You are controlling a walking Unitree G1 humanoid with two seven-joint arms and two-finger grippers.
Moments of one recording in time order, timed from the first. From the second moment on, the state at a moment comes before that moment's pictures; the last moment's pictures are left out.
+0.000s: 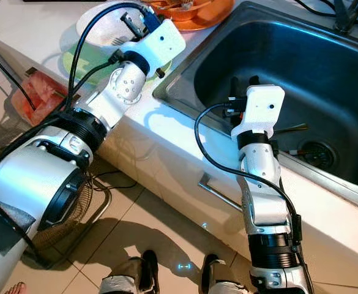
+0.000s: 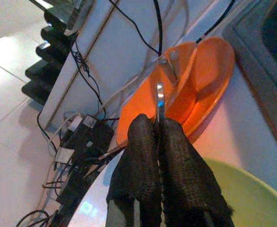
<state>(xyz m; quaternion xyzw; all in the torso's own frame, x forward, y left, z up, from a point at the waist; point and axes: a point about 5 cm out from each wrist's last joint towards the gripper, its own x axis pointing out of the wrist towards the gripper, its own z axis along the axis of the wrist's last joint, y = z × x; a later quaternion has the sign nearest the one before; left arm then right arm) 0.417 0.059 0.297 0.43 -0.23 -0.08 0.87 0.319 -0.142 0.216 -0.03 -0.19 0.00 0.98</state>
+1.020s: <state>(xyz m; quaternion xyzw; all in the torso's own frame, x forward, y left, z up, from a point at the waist) 0.400 0.045 0.347 0.54 -0.38 -0.04 0.75 0.343 -0.136 0.215 -0.01 -0.19 0.00 0.98</state>
